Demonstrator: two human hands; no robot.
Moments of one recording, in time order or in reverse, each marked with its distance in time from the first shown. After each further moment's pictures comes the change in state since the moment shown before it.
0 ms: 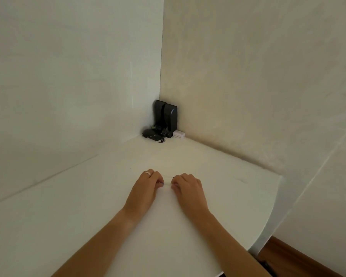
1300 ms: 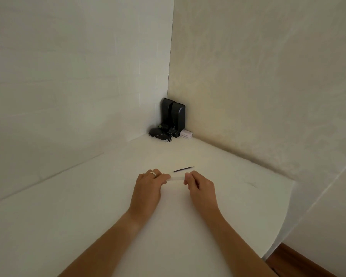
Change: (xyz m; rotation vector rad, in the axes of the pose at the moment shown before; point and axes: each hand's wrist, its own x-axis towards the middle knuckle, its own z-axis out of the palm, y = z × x) left_hand 0.004 0.002 0.001 0.141 0.106 -0.036; right_hand 0.009 -0.004 -0.021 0.576 0.046 0.329
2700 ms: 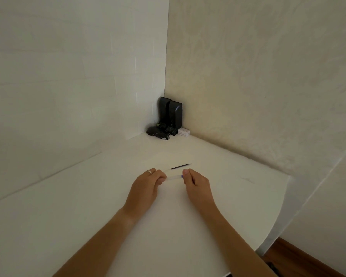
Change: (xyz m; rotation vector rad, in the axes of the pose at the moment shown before) left_hand -0.004 -0.009 -0.001 -0.151 -0.071 0.013; right_hand 0.000 0.001 0.002 -0.005 -0.034 0.006
